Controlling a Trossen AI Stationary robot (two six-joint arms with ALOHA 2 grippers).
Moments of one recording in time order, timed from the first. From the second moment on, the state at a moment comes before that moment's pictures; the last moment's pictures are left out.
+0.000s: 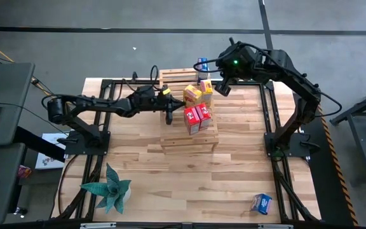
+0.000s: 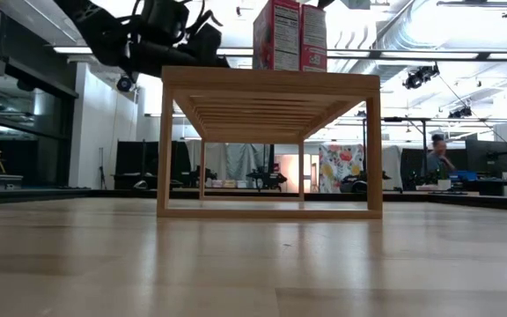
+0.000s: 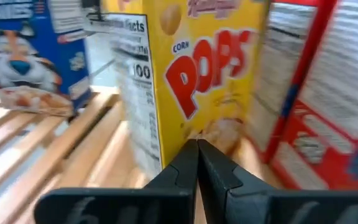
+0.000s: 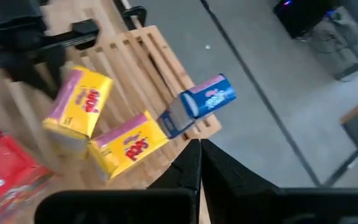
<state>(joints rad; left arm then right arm) 0.36 1.50 0.75 0.57 0.19 0.00 -0.28 1.67 2.26 -1.41 0.40 -0.07</state>
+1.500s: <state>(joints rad) 0.59 1.31 0.75 0.47 0.36 0.01 -0.52 1.00 1.10 -0.65 0.06 -0.03</state>
